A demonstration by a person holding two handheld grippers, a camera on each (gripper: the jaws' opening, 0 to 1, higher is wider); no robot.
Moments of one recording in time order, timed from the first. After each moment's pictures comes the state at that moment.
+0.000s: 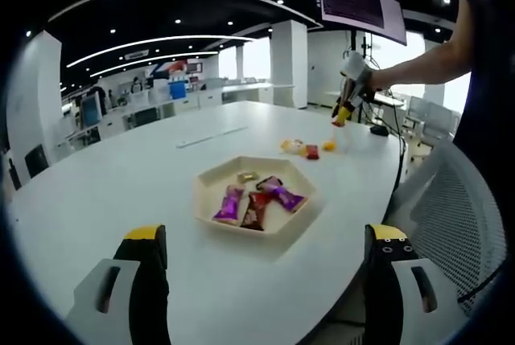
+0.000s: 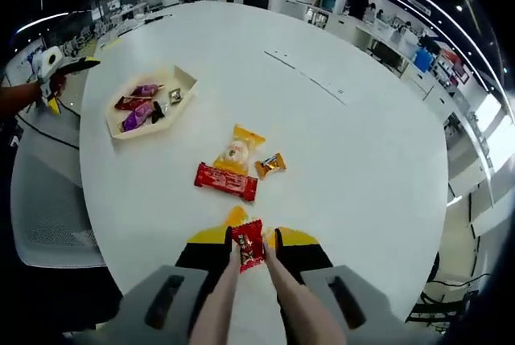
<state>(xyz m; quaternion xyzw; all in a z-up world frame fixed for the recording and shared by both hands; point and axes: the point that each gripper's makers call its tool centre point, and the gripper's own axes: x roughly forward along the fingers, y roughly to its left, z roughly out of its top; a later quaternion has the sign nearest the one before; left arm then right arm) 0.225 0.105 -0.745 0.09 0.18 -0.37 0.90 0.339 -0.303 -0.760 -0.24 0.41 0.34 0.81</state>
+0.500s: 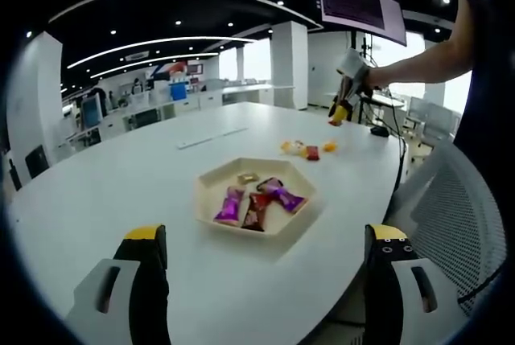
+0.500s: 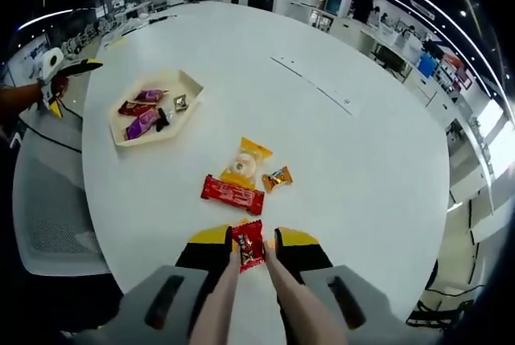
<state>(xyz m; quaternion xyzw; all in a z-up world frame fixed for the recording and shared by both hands) 0.224 0.105 -0.744 0.09 0.18 -0.37 0.91 0.344 -0.279 -0.754 -0.25 0.41 0.35 0.80</state>
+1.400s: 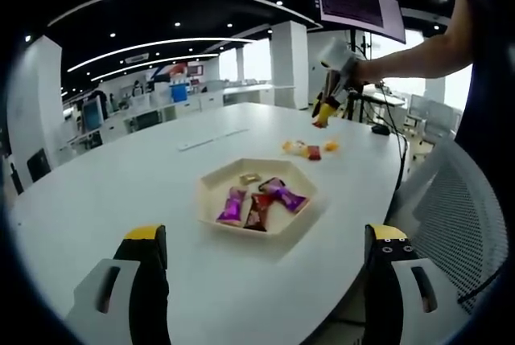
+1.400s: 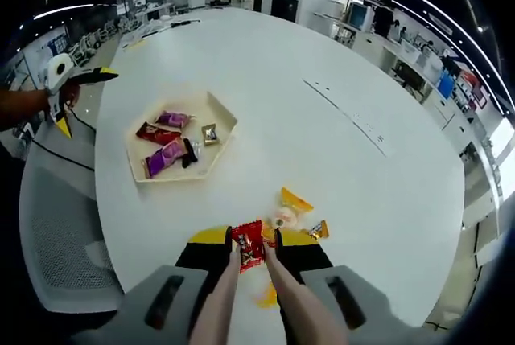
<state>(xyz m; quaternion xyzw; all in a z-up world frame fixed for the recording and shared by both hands) 0.225 0.106 -0.742 0.09 0.17 -0.37 0.91 0.353 -0.184 -0.744 -0.25 0.38 0.41 0.79</state>
